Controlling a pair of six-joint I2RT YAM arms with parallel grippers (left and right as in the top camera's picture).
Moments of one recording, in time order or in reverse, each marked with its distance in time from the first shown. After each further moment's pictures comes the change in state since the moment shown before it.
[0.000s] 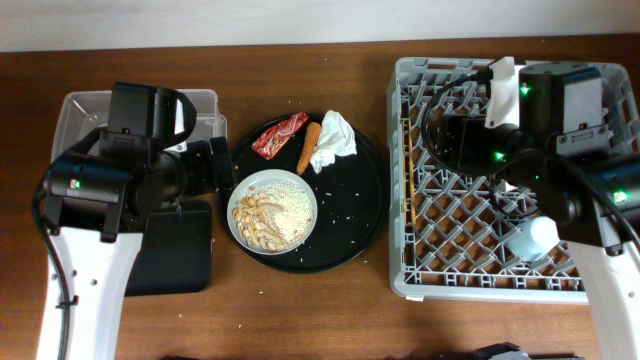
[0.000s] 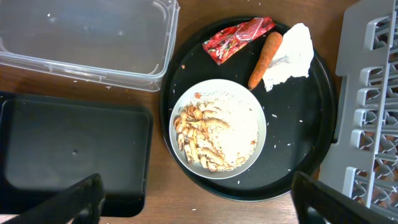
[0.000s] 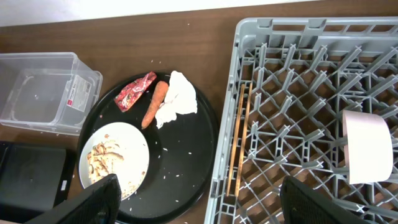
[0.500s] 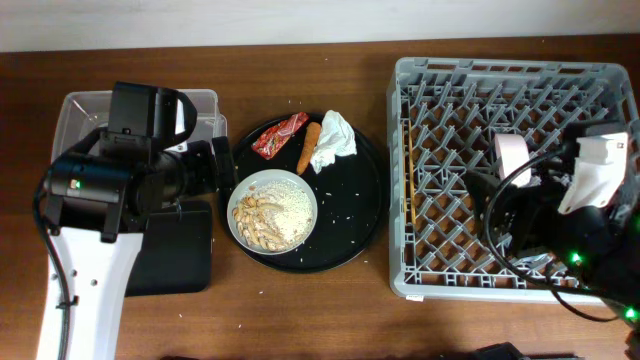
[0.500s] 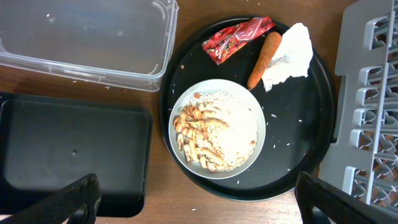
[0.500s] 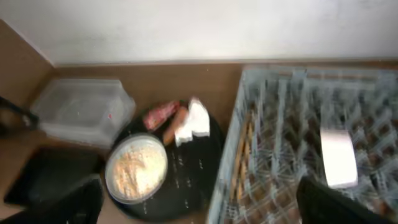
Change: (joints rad) left arm 0.000 0.000 0.000 0.000 0.000 0.000; right arm 0.000 -0.329 -0.001 -0.084 -0.016 -0.035
